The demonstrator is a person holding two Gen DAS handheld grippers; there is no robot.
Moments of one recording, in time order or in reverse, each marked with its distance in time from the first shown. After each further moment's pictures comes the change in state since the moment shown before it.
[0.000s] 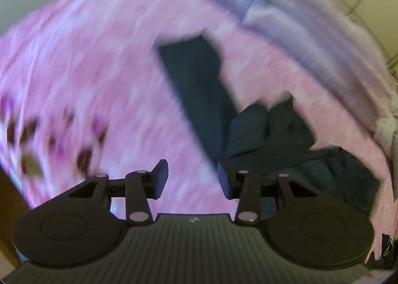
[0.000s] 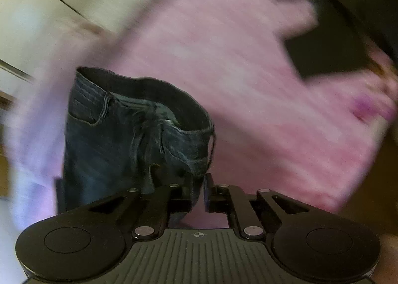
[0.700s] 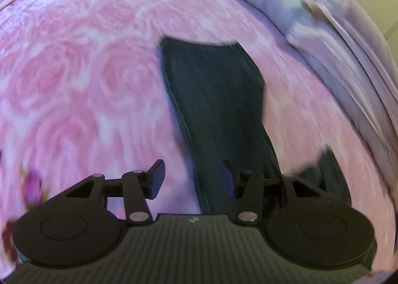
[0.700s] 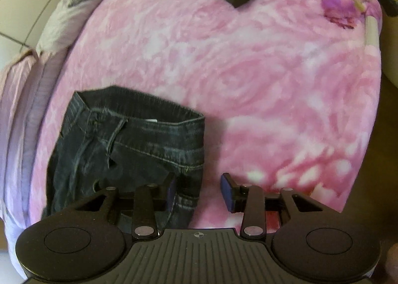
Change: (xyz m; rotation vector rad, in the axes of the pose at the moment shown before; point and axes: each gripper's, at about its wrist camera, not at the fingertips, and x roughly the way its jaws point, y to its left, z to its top) left arm 0.176 0.021 0.088 -0.159 -0.117 -0.018; right arm 0.104 -0.067 -0.037 0.263 -0.099 0.072
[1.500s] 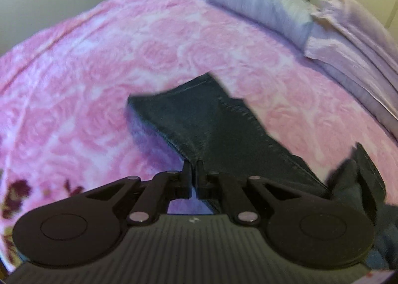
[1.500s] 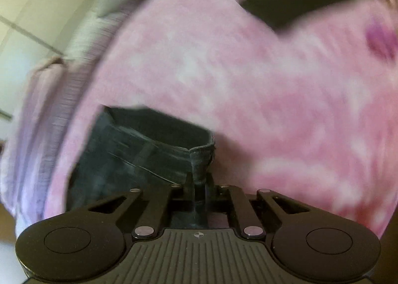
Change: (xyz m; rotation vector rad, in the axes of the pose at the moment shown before) left arm -0.068 0.043 -0.018 0.178 -0.138 0.119; right arm -0.016 0.022 0.033 -0.141 -0.122 0.160
